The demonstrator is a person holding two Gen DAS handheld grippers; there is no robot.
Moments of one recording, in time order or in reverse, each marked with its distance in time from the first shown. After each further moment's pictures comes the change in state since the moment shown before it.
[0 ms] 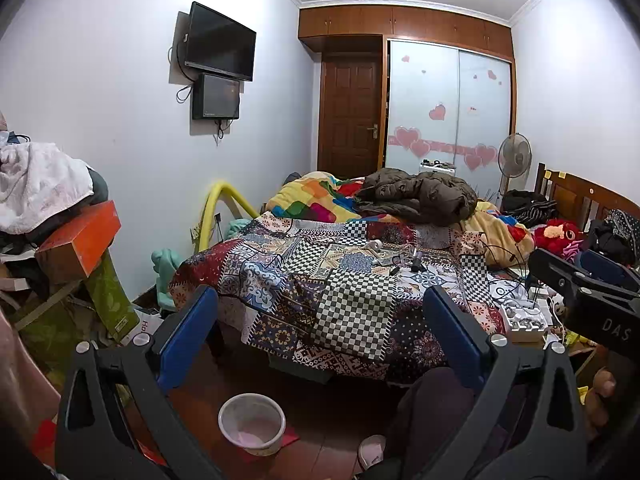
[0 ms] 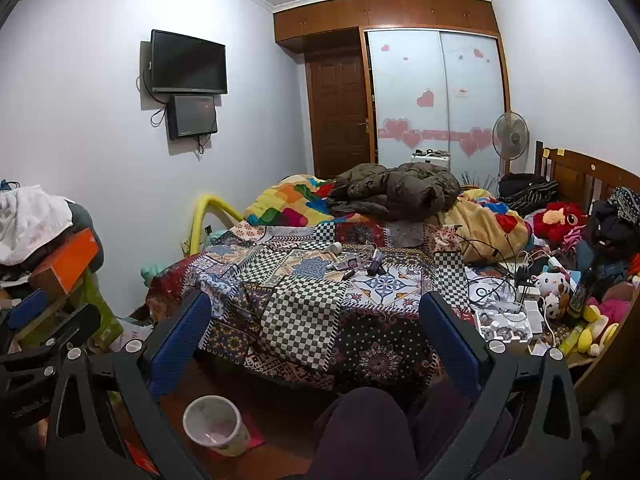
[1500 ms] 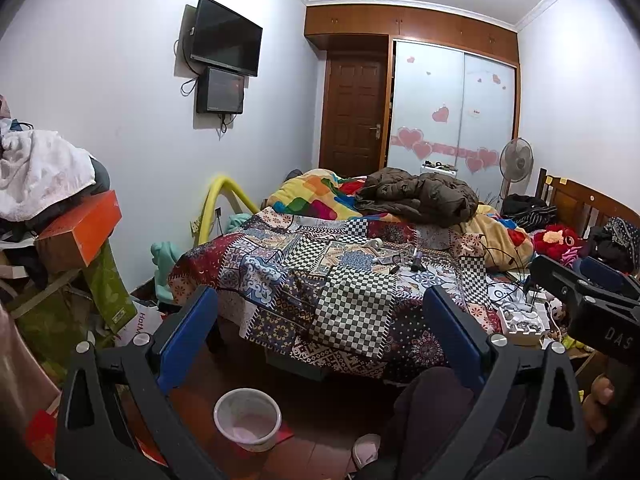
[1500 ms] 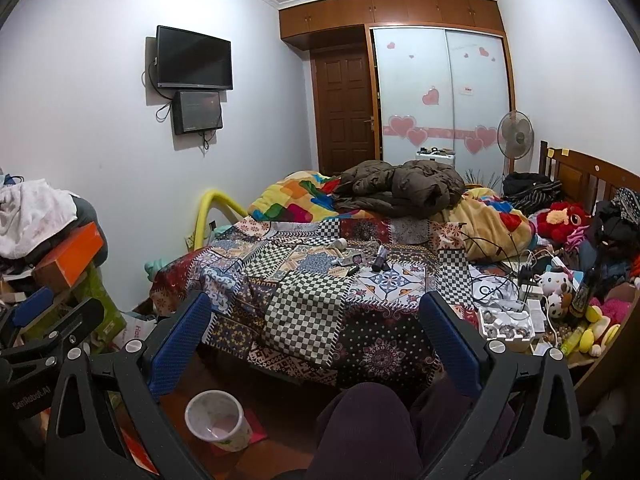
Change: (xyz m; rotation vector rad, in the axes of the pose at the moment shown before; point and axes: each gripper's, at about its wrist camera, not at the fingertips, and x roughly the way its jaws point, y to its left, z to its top) left arm 0.000 0.001 -0.006 -0.019 0.003 0.004; right arm -0.002 0.007 -0.004 -0.006 0.007 0.011
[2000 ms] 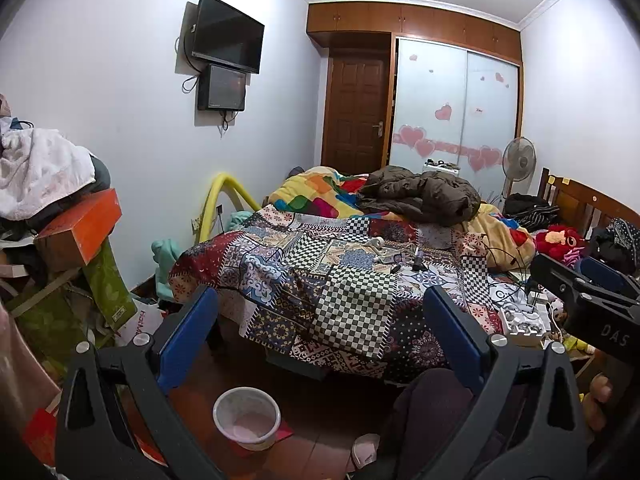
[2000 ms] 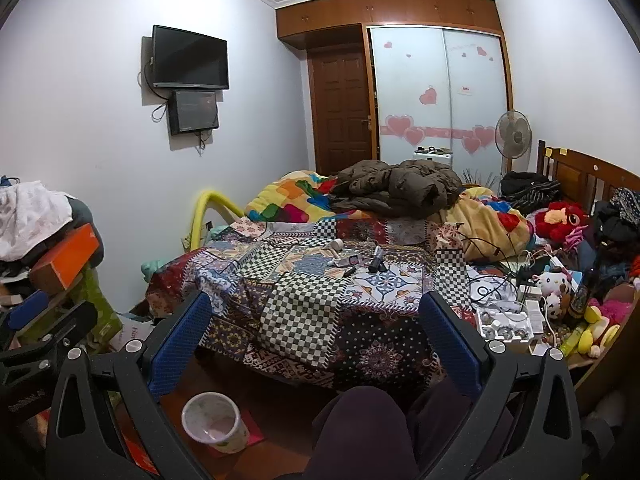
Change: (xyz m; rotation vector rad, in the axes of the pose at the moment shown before) left arm 0.008 -0.002 0.002 -0.012 0.016 0.010; right arm 0.009 -0.002 0.007 0.003 0.009 -0.013
